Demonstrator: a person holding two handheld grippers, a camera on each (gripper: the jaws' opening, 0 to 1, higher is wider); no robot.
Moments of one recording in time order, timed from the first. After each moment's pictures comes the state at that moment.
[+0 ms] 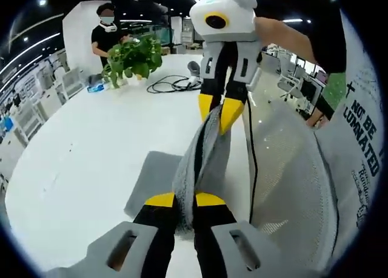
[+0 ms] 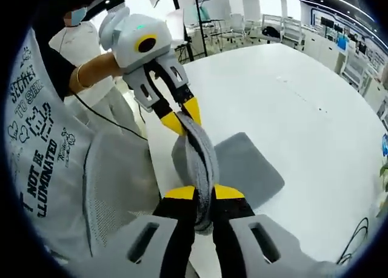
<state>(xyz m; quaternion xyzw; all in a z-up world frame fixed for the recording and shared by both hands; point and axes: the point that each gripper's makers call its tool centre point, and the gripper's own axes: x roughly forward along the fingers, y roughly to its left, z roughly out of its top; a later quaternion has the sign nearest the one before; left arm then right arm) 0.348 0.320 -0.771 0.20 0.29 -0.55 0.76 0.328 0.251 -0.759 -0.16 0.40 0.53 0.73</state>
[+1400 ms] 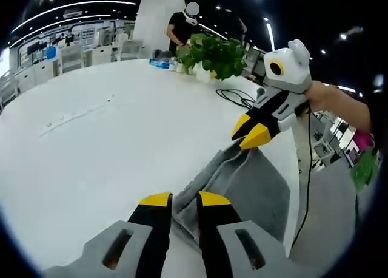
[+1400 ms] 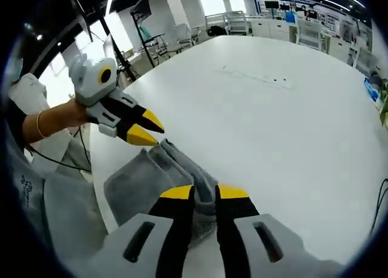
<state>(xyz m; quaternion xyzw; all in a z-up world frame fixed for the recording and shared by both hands) 0.458 0.350 -0.850 0.04 0.35 -0.41 0.84 0.449 0.234 -0.841 -0.05 0.42 0.41 0.80</state>
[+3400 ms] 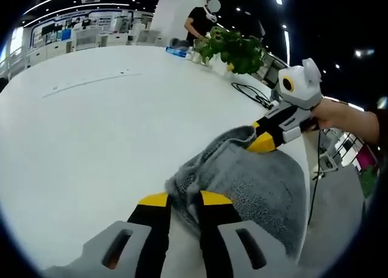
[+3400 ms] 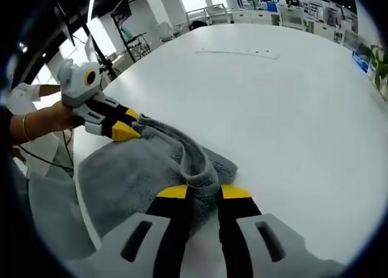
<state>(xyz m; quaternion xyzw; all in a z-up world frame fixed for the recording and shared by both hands) 0.457 0.355 -0.910 0.00 0.38 -0.37 0.84 0.453 0.222 -0.910 -0.05 0.45 0.36 0.82</state>
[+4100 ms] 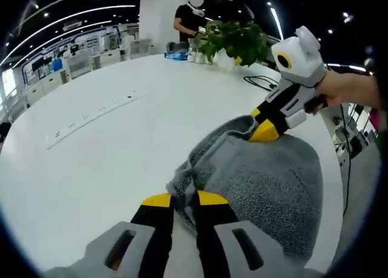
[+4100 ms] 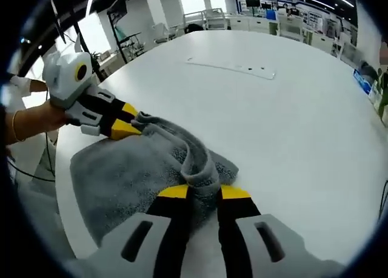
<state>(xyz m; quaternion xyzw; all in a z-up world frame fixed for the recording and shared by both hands) 0.538 0.362 -0.906 0.12 0.34 -0.36 0.86 0.532 0.236 -0.911 -0.08 0.42 0.34 0.84</state>
